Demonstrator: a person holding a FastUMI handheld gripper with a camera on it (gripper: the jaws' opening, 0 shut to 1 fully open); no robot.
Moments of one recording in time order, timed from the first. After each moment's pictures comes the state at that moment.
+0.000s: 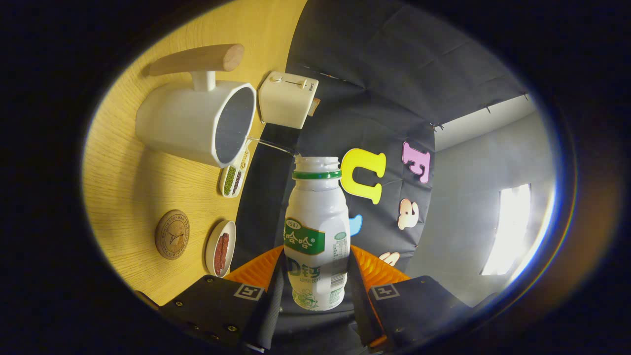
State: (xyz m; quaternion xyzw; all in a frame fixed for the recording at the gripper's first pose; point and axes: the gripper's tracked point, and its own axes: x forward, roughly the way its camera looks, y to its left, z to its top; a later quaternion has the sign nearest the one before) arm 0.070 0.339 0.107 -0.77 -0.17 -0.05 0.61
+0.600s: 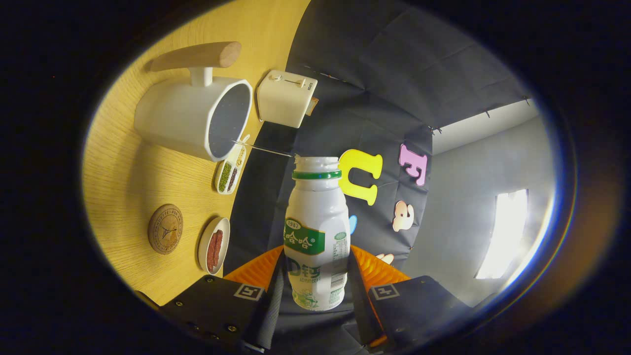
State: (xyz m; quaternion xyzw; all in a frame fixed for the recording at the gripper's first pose) arm 0.064 0.335 0.119 -0.78 -0.18 -0.06 0.60
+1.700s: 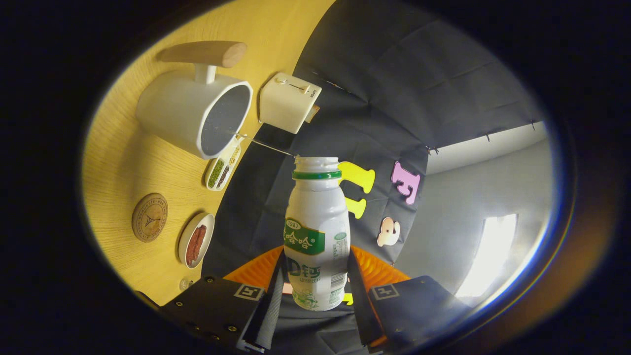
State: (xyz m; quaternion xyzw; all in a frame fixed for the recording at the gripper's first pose) arm 0.060 0.350 0.137 -0.81 -0.21 -0.06 0.54
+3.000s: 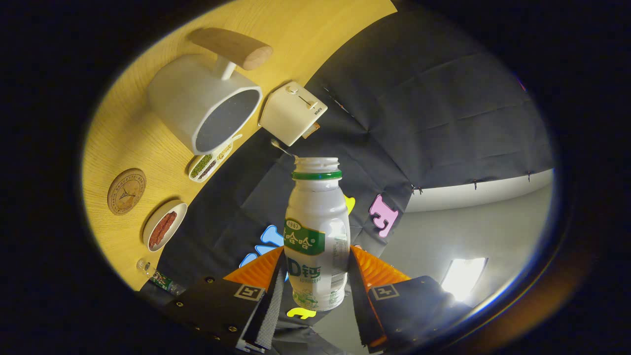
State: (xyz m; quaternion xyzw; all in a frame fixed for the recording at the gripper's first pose) arm 0.043 0.380 0.149 -0.86 -0.28 -0.07 0.43
